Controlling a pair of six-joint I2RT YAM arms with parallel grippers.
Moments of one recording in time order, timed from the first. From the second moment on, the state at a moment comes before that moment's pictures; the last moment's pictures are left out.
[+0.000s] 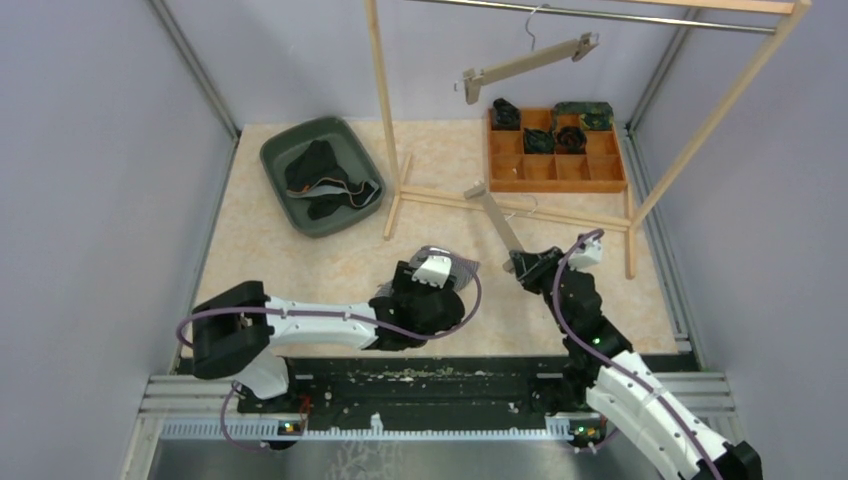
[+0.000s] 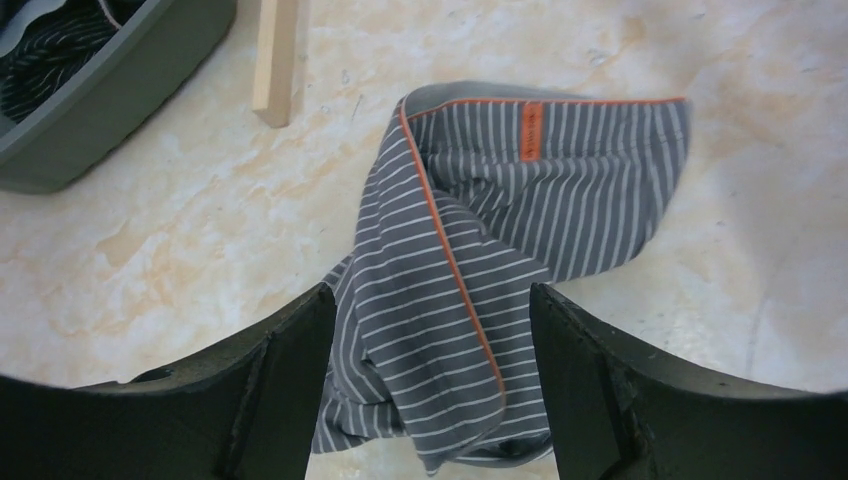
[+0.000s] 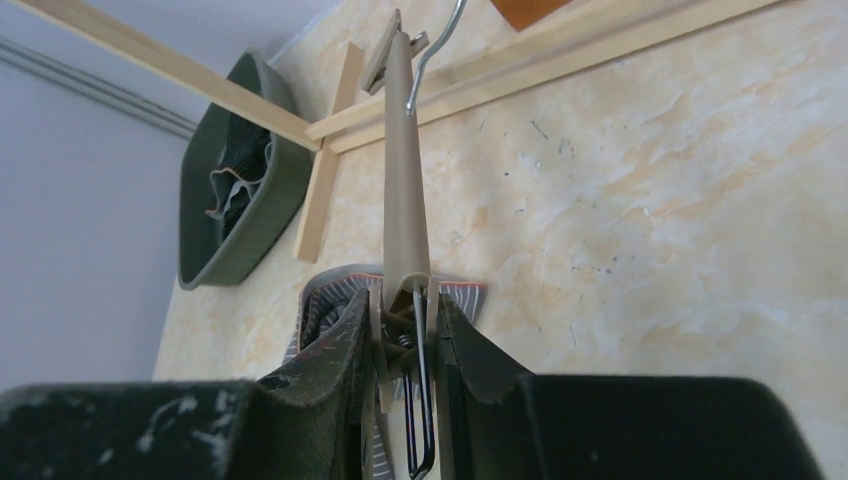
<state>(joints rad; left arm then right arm) -1.32 1.56 0.84 -0.07 -1.02 -0.53 0.50 0.49 0.21 0.08 0.25 0.82</state>
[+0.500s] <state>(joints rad) -1.24 1.61 0.89 -0.27 -0.98 -0.61 0.49 0.44 0.23 -0.03 0.31 0.78</state>
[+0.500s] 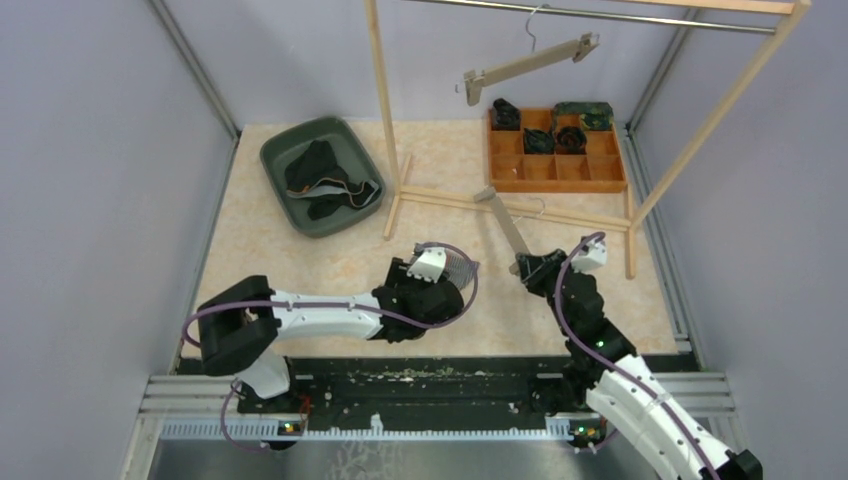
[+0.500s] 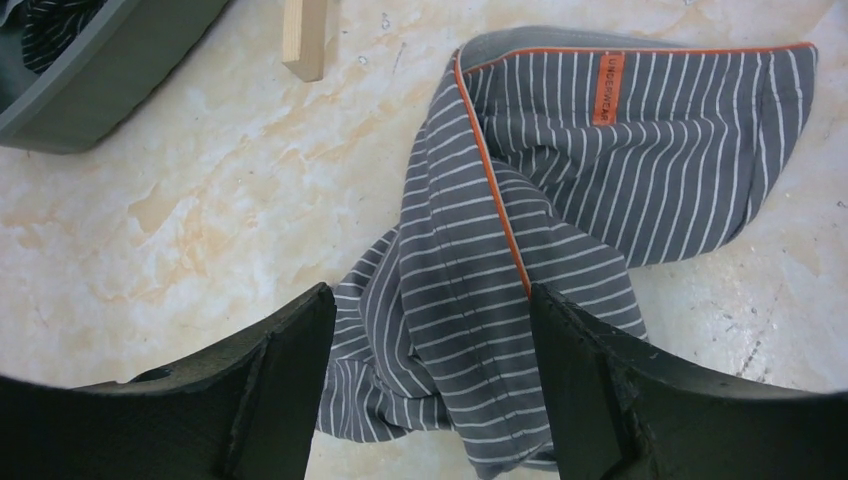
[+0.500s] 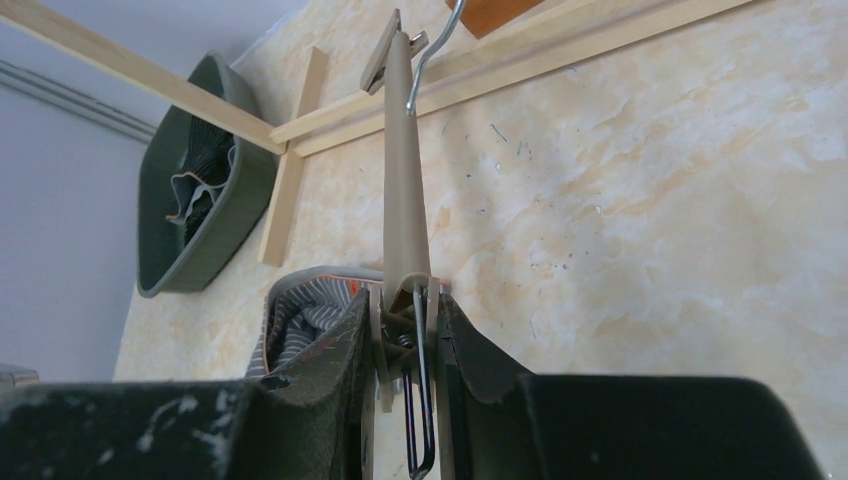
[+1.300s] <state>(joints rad) -1.28 1.47 0.71 -0.17 -0.69 -0.66 0.44 0.40 0.25 -0.08 0.32 0.75</state>
